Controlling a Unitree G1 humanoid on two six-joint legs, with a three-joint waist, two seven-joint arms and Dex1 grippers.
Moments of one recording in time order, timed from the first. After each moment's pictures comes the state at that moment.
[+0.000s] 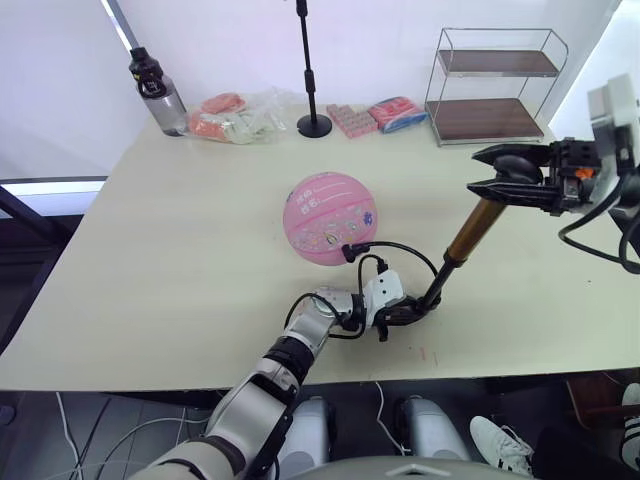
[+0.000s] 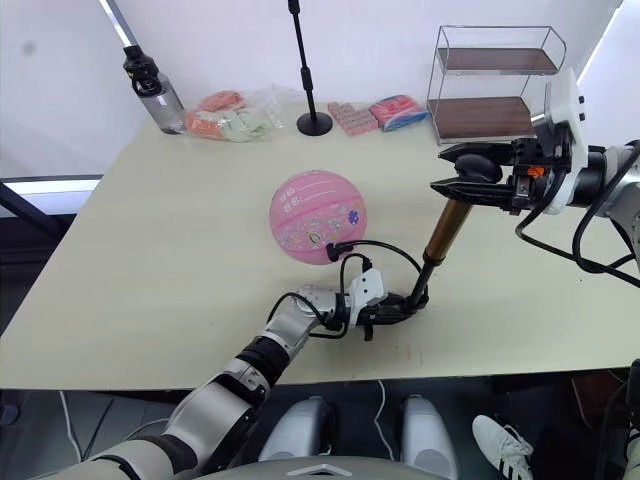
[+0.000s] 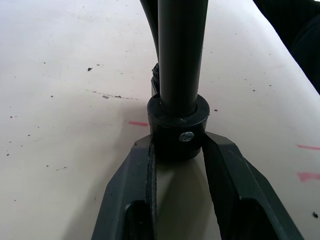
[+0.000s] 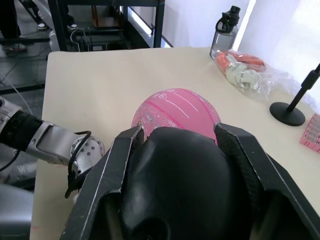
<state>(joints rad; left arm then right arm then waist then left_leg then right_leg) -0.54 0.08 -0.40 0.80 0.04 -0.18 -0.95 -0.60 -0.90 -0.13 -0.21 0.72 0.62 1.14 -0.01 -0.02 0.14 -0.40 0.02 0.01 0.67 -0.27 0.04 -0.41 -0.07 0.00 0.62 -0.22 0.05</state>
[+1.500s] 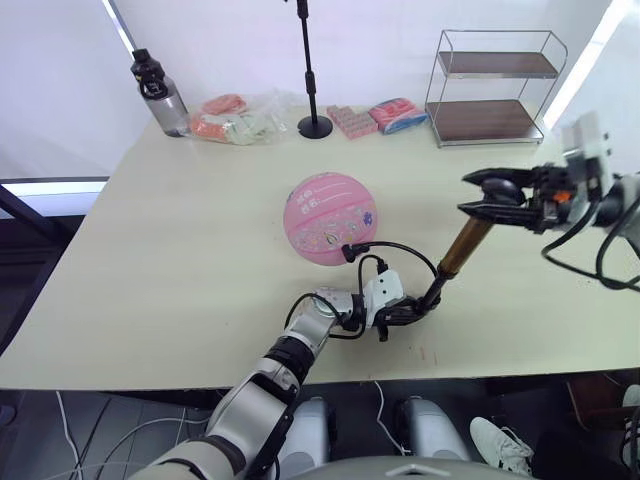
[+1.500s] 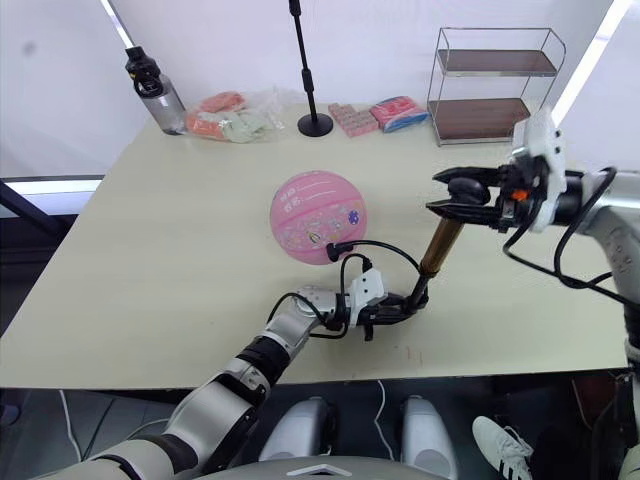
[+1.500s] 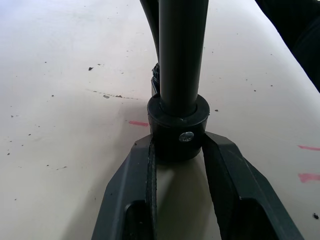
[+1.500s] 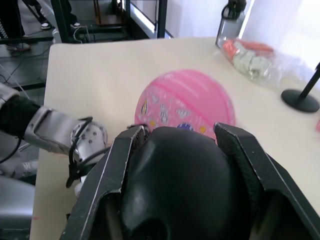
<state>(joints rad) -0.55 0.07 -0.40 0.81 0.04 -0.18 -0.95 -0.60 -0.89 -0.11 -0.15 0.70 0.59 1.17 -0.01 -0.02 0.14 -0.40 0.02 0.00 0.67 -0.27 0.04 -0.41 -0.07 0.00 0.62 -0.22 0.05</state>
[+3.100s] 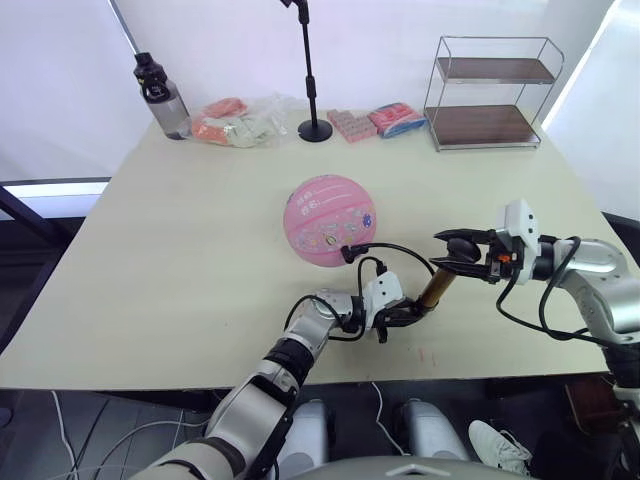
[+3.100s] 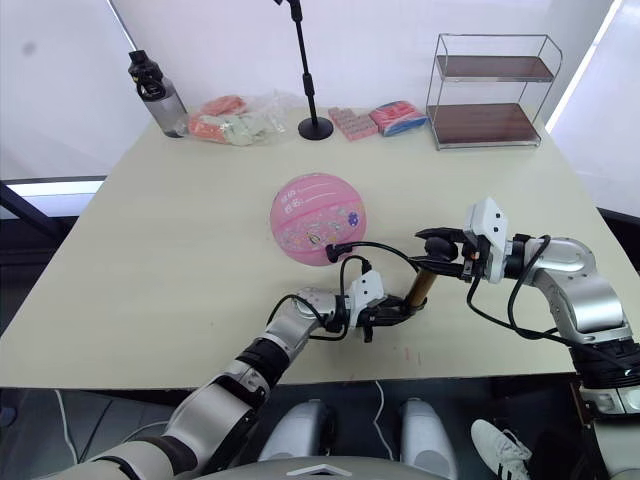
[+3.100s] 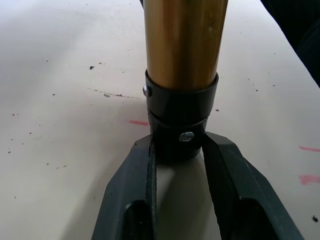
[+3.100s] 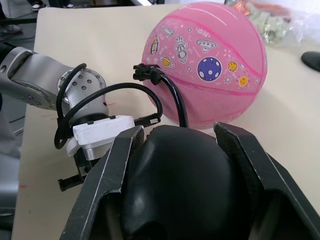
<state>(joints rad) -0.54 0.07 -0.40 0.80 0.03 -0.17 -0.95 -0.40 -0.74 0.03 -0.04 0.50 0.31 1.15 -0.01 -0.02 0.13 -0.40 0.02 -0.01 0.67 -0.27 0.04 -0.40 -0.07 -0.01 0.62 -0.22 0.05</state>
